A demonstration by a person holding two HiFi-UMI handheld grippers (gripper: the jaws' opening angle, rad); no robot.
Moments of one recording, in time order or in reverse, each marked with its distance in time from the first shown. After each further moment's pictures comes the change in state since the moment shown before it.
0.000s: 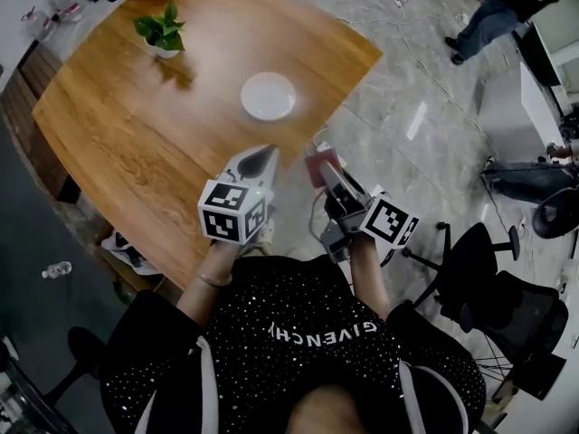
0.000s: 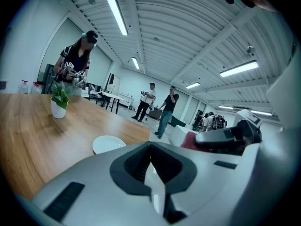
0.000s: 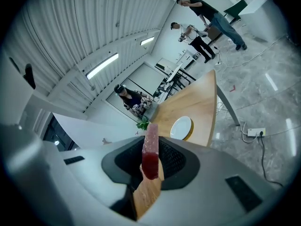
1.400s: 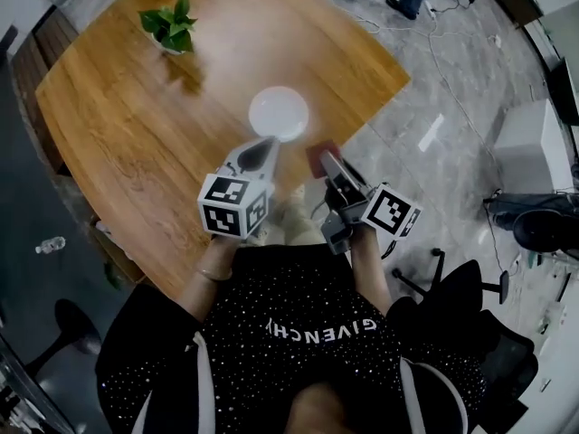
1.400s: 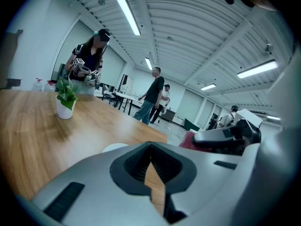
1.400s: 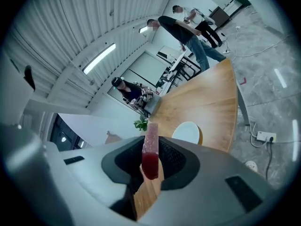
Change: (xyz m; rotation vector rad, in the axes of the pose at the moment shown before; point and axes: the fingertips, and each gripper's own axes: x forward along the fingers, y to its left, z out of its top) left arm 0.070 0.063 0.030 -0.082 -0.020 0.148; right arm 0.095 -0.033 0.062 0.010 0.147 0.054
